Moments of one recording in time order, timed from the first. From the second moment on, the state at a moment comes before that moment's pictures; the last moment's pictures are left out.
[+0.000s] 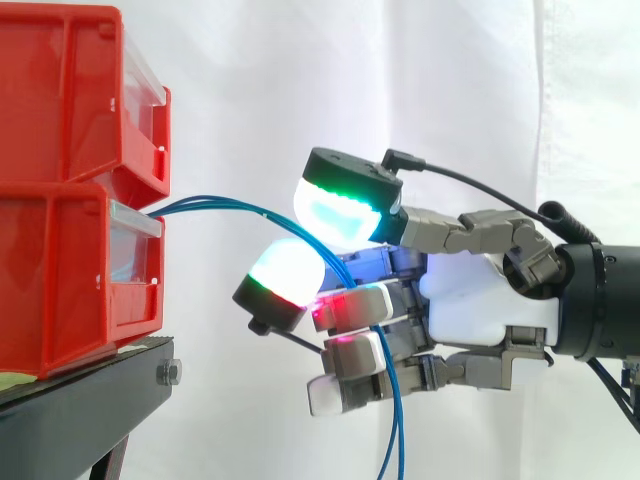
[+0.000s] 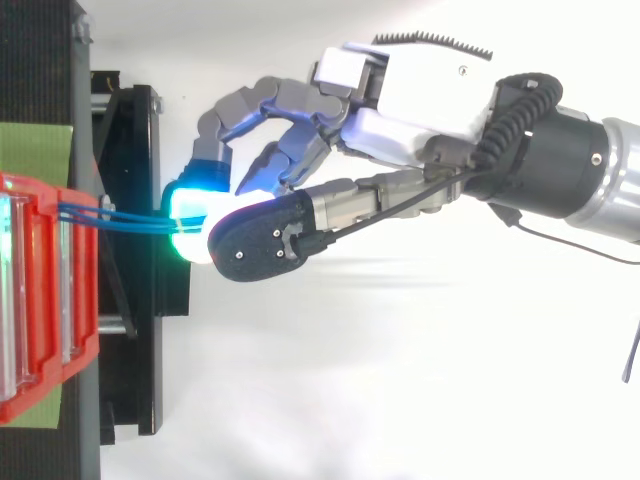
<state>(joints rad) 0.14 -2.33 -1.21 -2.65 -1.27 -0.04</state>
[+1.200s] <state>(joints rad) 0.12 -2.29 -1.20 -2.73 -1.32 -0.04</state>
